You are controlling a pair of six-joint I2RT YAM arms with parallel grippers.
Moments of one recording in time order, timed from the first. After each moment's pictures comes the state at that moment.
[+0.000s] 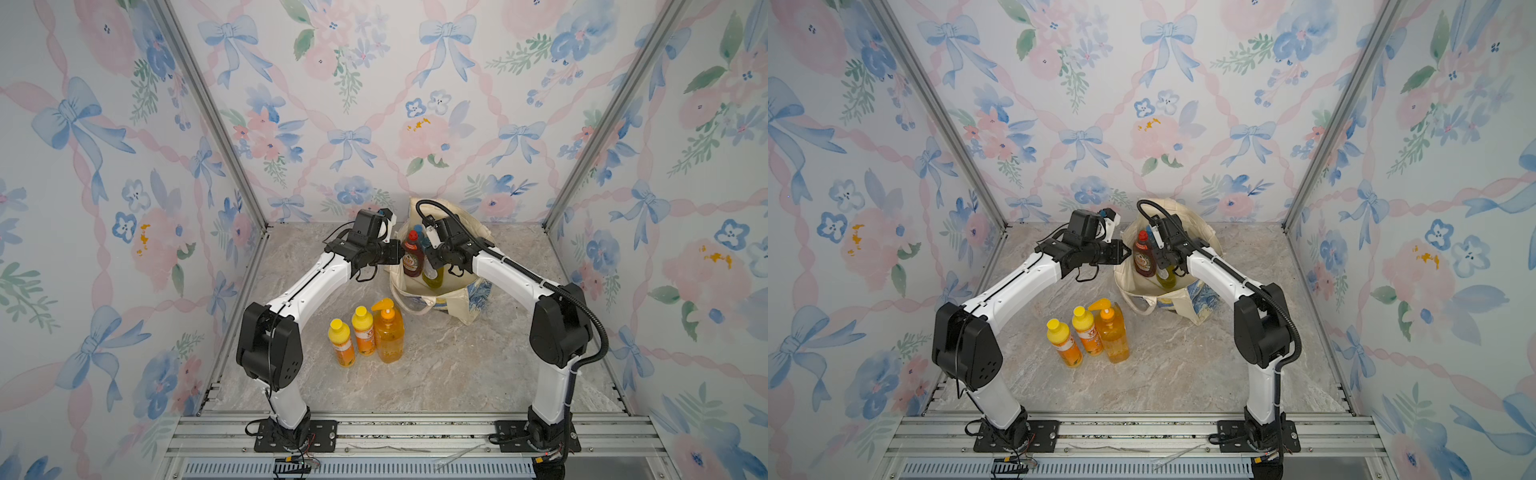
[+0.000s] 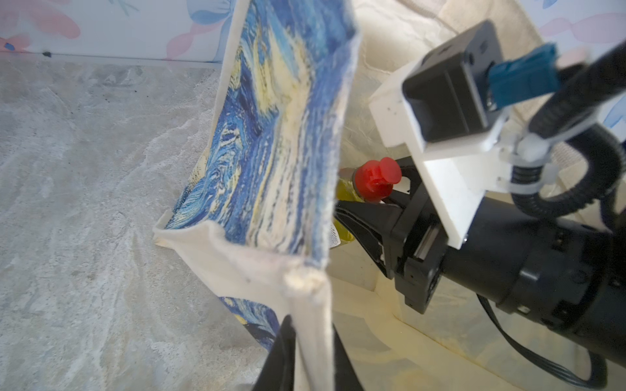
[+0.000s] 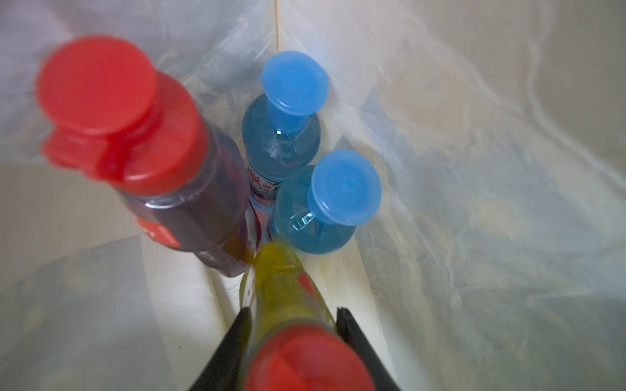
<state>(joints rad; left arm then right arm) -0.47 1.74 1.54 -0.47 0.29 -0.36 0.52 1.96 1.67 -0.51 0.17 -0.12</state>
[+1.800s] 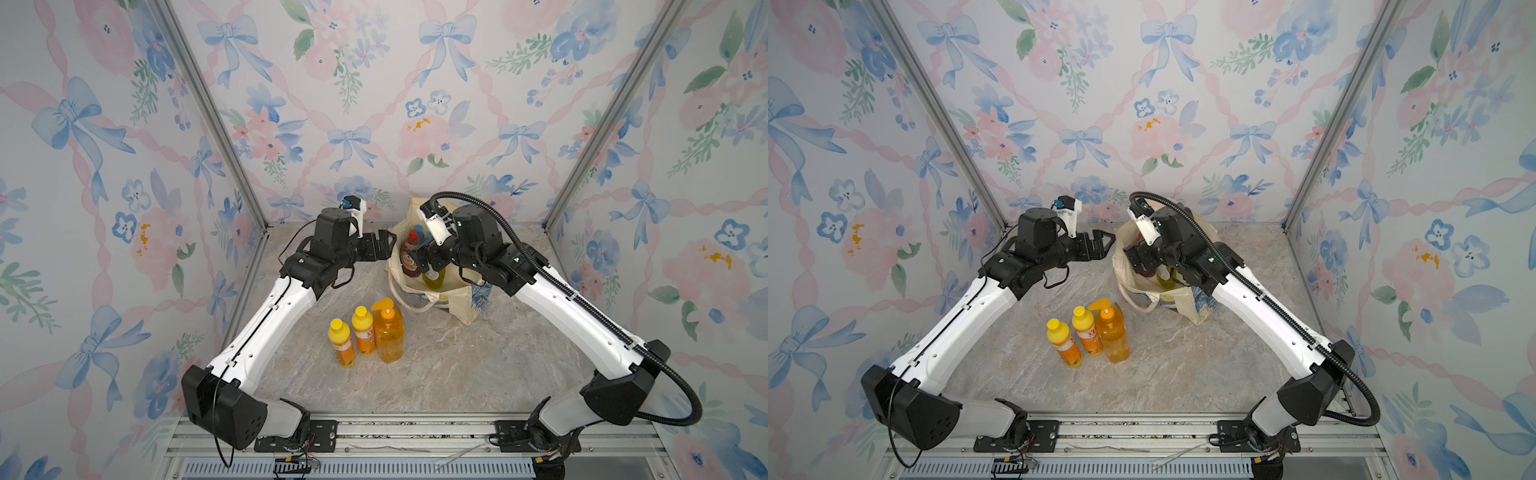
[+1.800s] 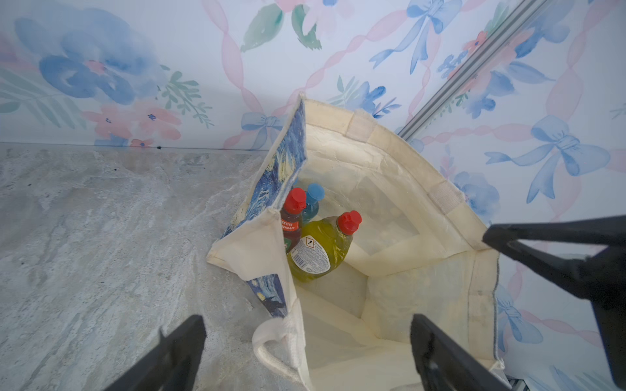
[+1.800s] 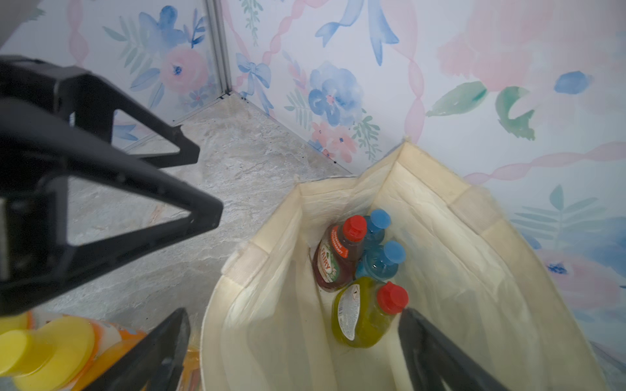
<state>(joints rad) -0.40 1.35 1.40 -0.48 0.17 -0.42 0.76 1.55 1.73 -0.67 0.08 -0.11</state>
